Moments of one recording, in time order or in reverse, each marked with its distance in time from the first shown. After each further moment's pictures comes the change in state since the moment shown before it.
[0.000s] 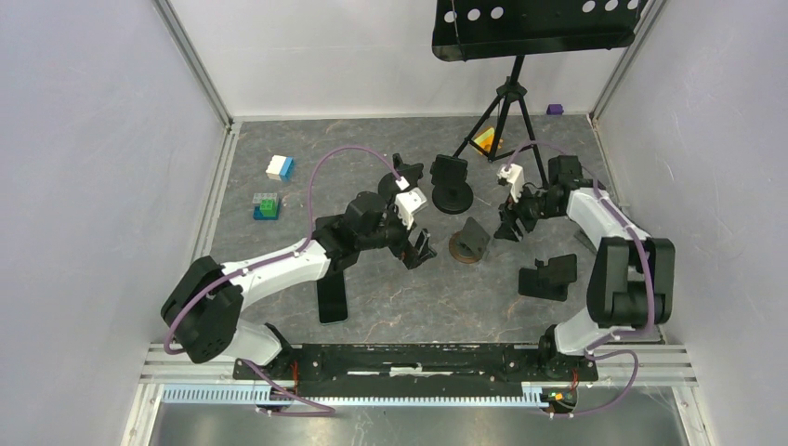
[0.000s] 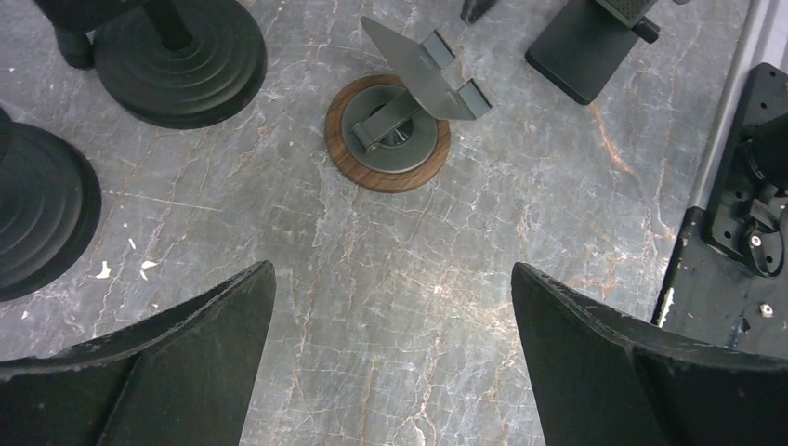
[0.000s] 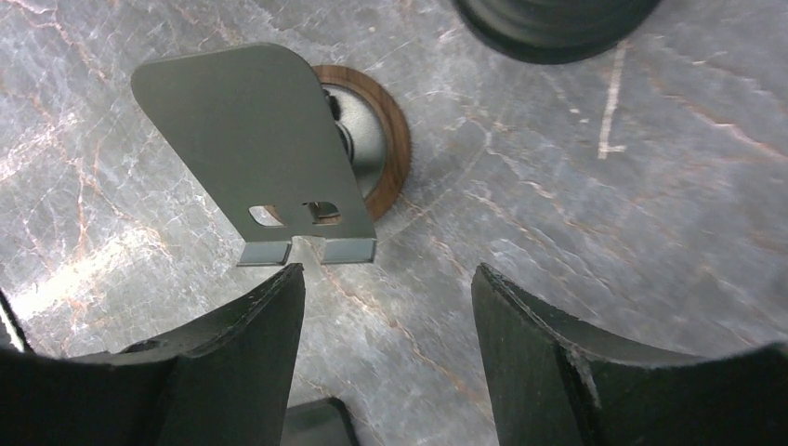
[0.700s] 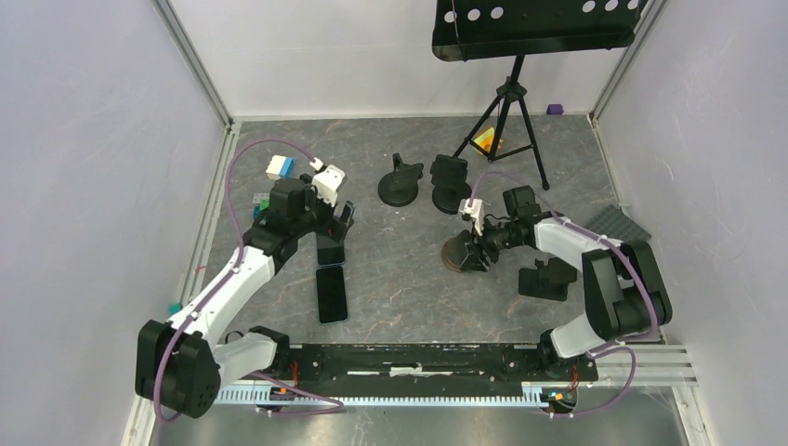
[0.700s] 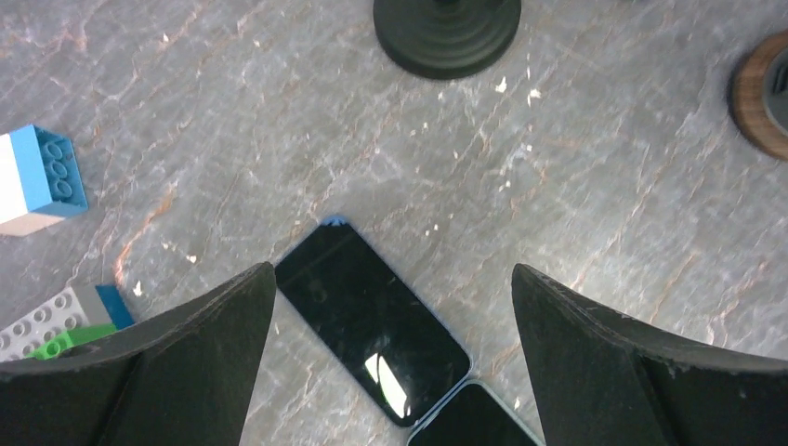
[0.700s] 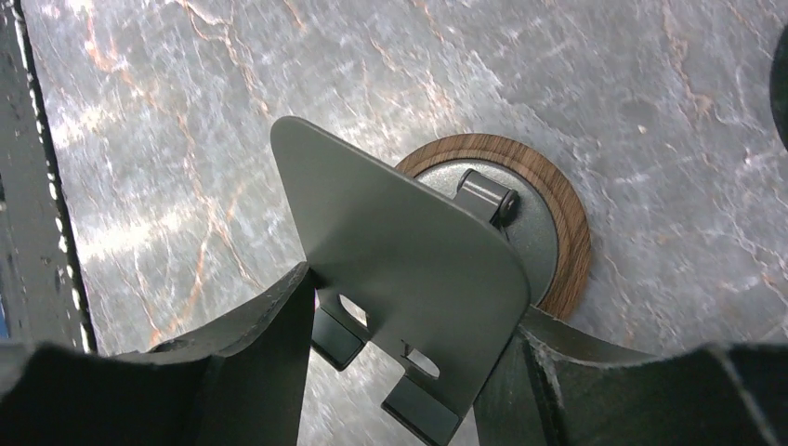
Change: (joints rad) left arm 0.466 -0.294 -0.071 -0.300 -0.138 0.215; right arm 0.262 0.000 -0.256 0.266 -0.099 0.122
